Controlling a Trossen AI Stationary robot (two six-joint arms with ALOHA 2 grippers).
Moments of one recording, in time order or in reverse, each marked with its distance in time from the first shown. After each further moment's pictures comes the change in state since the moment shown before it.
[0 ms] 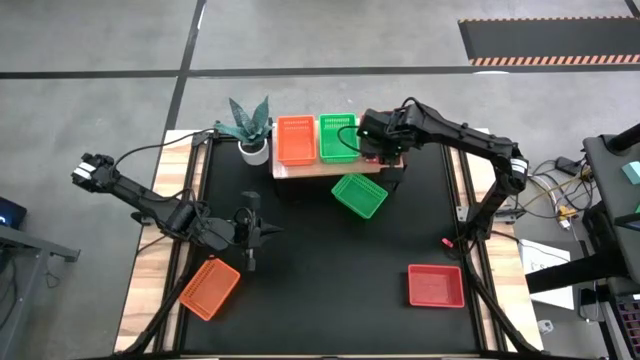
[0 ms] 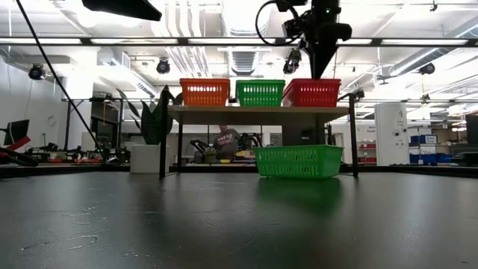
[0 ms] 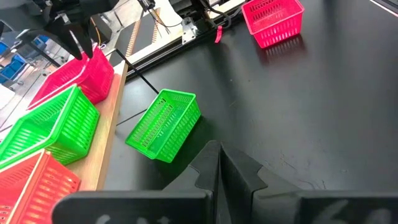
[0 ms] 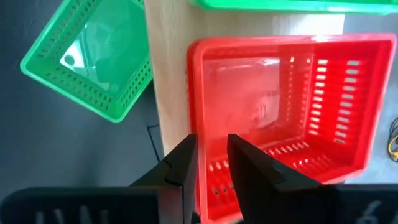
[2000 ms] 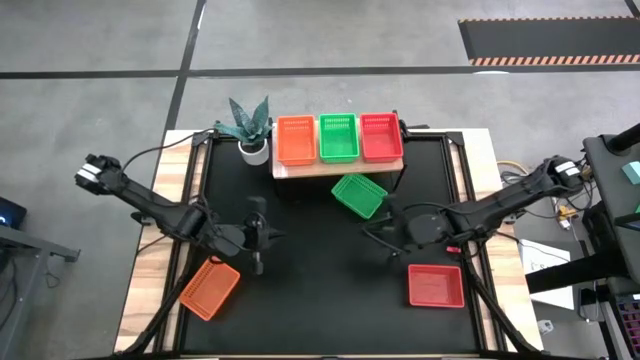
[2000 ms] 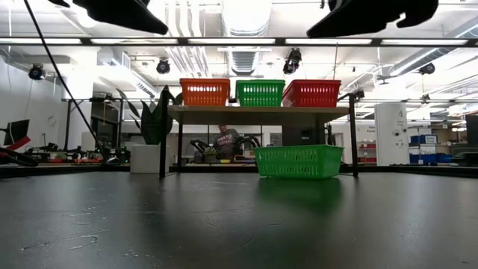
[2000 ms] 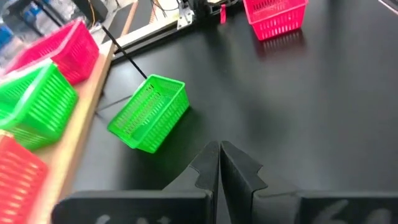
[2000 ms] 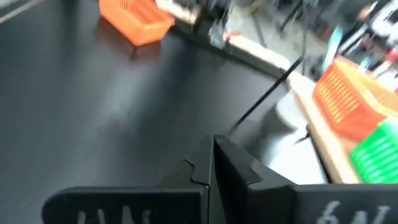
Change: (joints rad) left arm -0.001 0.089 -0.002 0.036 0.001 -0.115; right arm 0.714 -0.515 -1.079 1.482 0.168 0.135
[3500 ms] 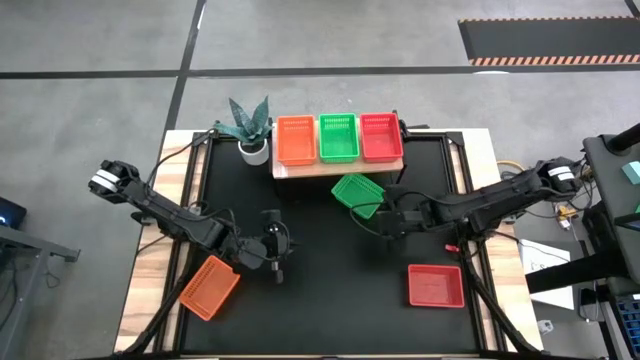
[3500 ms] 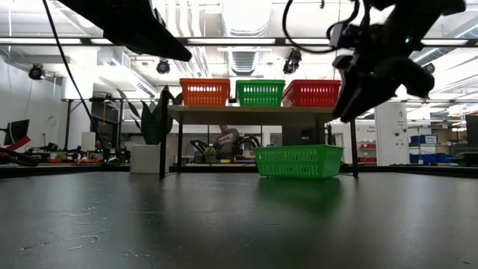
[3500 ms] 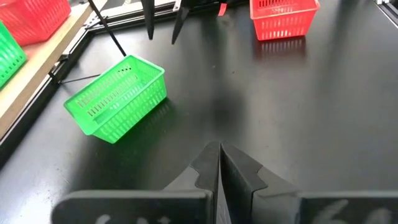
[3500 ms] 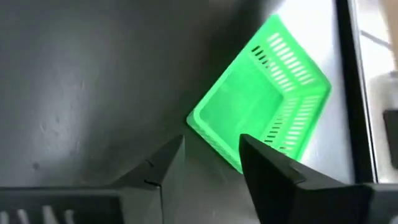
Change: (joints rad) left arm 0.000 0.225 0.003 0.190 -0.001 -0.218; right arm -0.166 0.116 0.076 -0.569 0.006 0.180
